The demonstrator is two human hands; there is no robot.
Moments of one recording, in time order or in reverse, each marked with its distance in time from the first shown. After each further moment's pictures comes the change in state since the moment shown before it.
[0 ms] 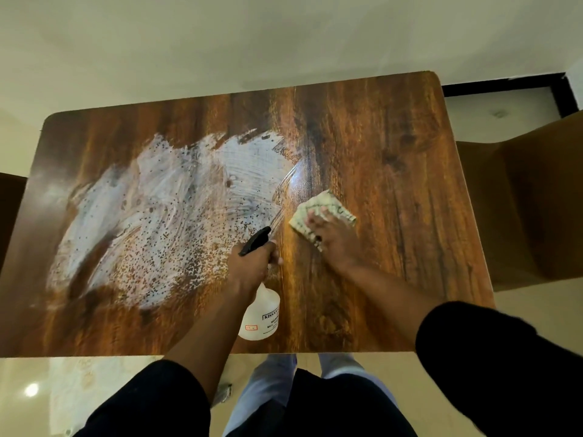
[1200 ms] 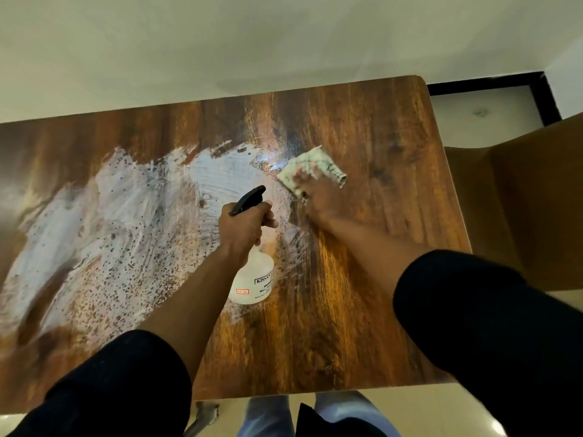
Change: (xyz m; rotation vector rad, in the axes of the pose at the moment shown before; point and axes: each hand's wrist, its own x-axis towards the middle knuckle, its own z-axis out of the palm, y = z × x) left_hand 0.095 0.081 0.049 -0.053 -0.079 0.141; right_hand 0.131 0.023 -0.046 0.113 0.078 0.285
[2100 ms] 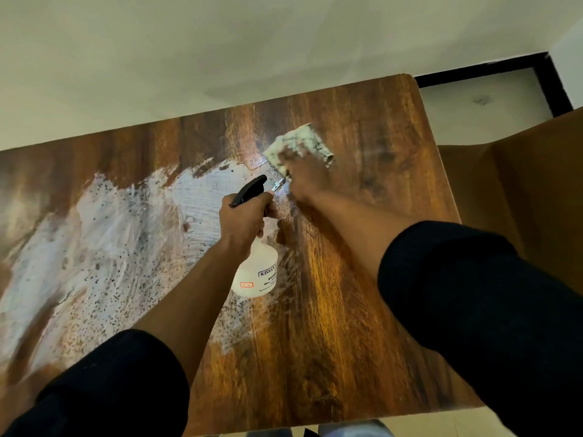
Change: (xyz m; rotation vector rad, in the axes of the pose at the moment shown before) left_hand 0.045 0.034 0.052 0.032 0.009 0.033; right_hand 0.091 0.000 -0.023 -0.147 -0.014 -0.095
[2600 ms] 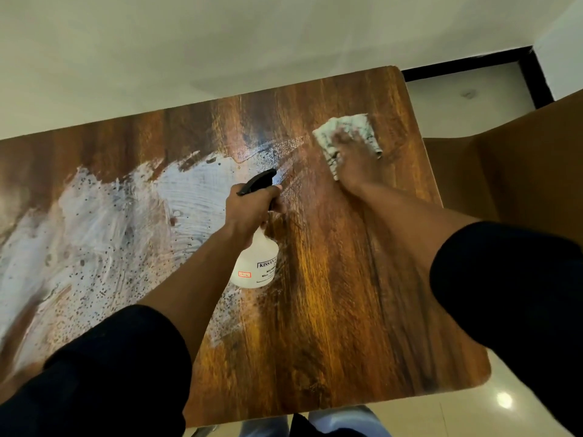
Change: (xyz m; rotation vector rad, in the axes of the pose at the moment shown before) left_hand -0.004 0.003 0.024 0.078 -0.131 -0.033; right_hand -0.026 0.116 -0.032 0.014 0.134 0.109
